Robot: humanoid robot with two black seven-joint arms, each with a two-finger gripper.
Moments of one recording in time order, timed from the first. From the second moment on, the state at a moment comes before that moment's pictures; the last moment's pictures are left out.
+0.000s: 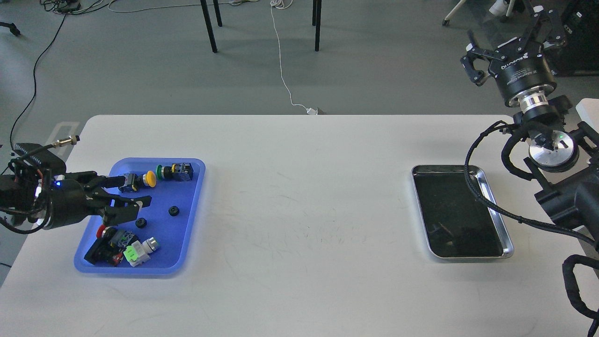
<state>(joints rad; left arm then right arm) -0.58 0.95 -0.42 -1.18 1.94 -0.10 -0.49 0.80 -0.35 0.97 0.62 0.07 0.49 0.27</state>
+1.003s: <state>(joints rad) -0.58 0.84 -0.32 -0.99 2.02 -0.01 -0.49 0.80 -0.36 0.98 0.62 0.07 0.49 0.28</state>
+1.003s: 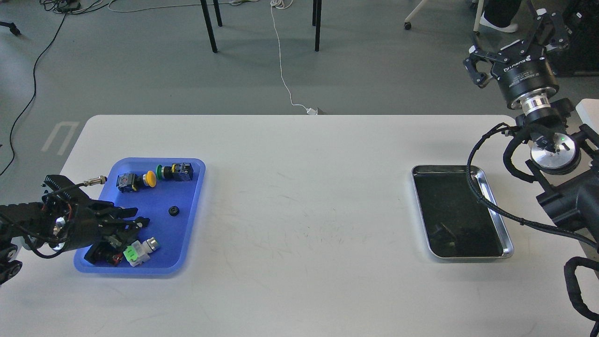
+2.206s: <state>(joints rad) -0.68 0.85 -0.28 -1.00 1.93 -0.04 -0.49 0.80 -0.37 0.98 0.63 0.07 0.49 0.28</state>
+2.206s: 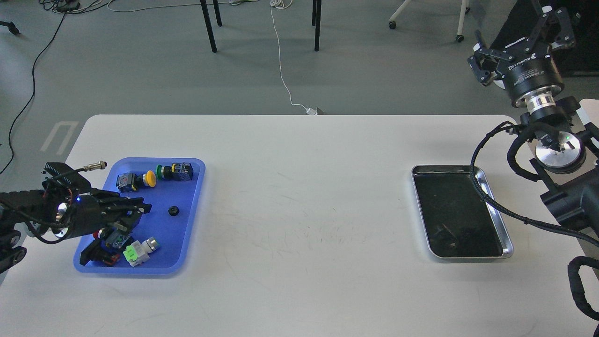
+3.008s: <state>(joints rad) -1.00 0.33 -0.26 -1.09 1.94 -0.21 -0.39 0.61 -0.61 0.98 0.83 0.07 0.49 0.28</state>
